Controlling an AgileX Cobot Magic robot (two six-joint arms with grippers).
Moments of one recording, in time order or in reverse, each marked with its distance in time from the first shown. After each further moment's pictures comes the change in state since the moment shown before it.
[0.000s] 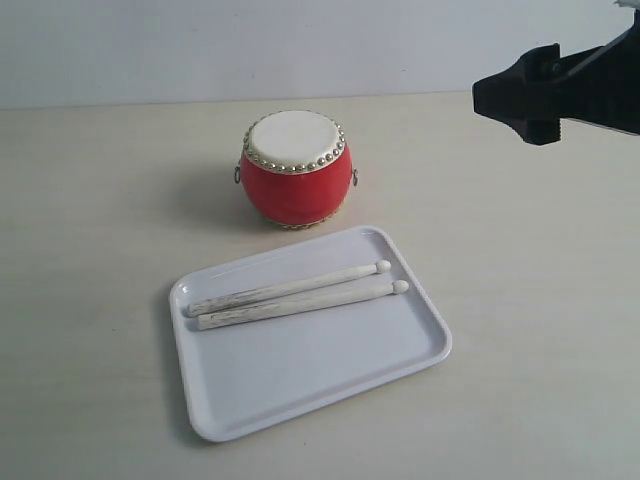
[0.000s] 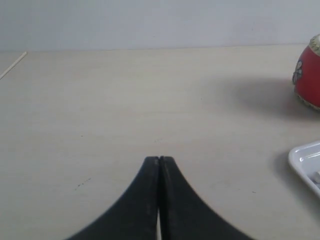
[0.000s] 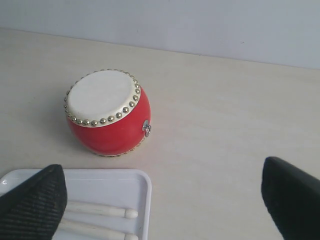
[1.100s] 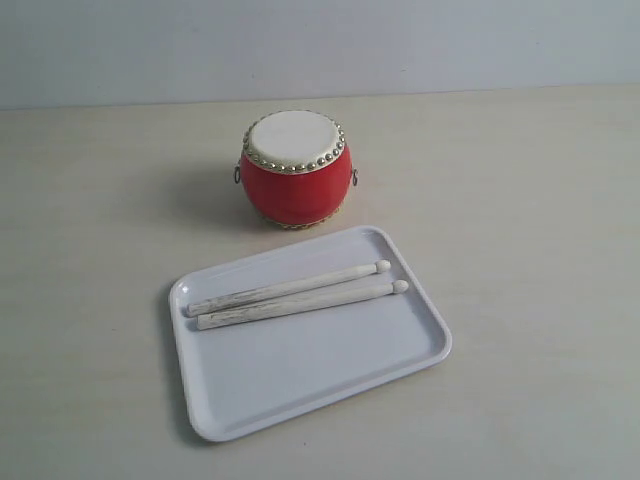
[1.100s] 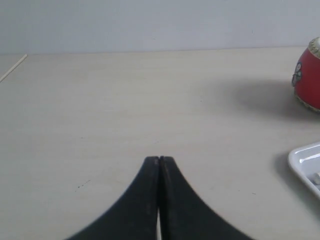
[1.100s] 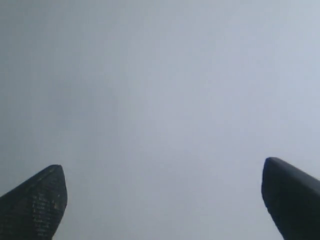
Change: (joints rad) left arm 0.000 0.000 0.000 0.000 -0.004 0.002; right arm -0.001 -0.892 0.000 -0.059 -0.053 -0.047
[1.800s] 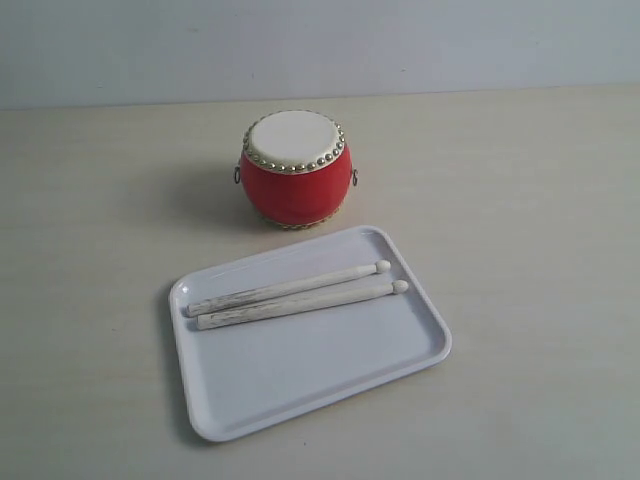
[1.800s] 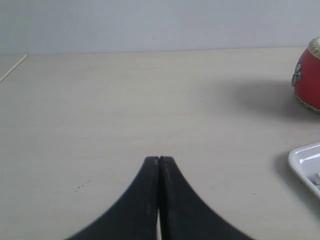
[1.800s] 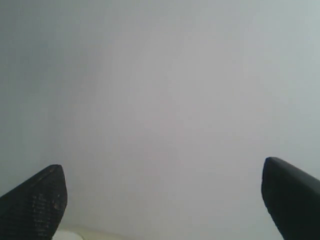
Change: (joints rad) left arm 0.000 0.000 0.000 0.000 0.000 0.000; right arm -0.096 -0.224 0.272 -0.208 0.015 0.199
